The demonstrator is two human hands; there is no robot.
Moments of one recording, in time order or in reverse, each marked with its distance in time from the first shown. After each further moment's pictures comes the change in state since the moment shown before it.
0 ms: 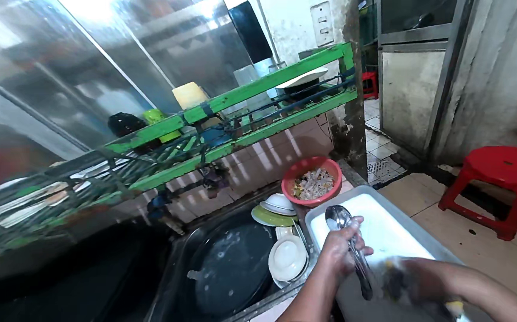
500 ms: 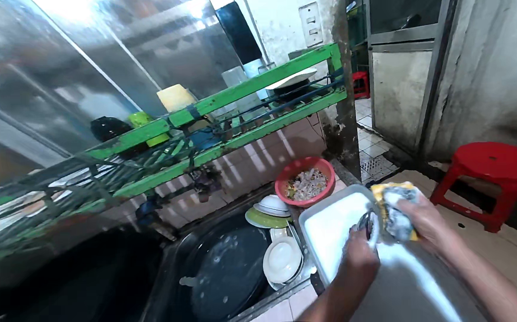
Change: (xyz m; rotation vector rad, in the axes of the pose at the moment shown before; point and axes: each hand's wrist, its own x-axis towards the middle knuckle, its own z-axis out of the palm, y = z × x) left_hand -0.021 -0.012 0.047 1.375 0.029 0.181; right_hand 0.002 -0.017 -0.036 1.145 1.026 -0.118
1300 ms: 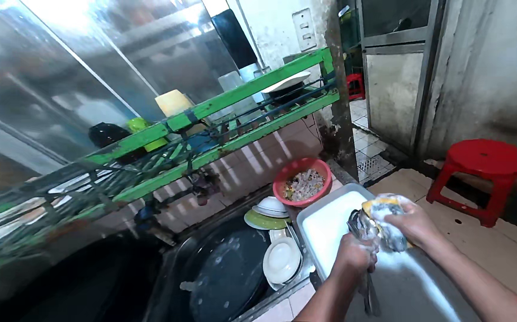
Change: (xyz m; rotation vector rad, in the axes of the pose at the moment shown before) left_hand -0.001 -0.009 0.005 -0.819 -0.126 -0.222; right_hand -0.003 0.016 -0.006 -0.288 -0.006 0.014
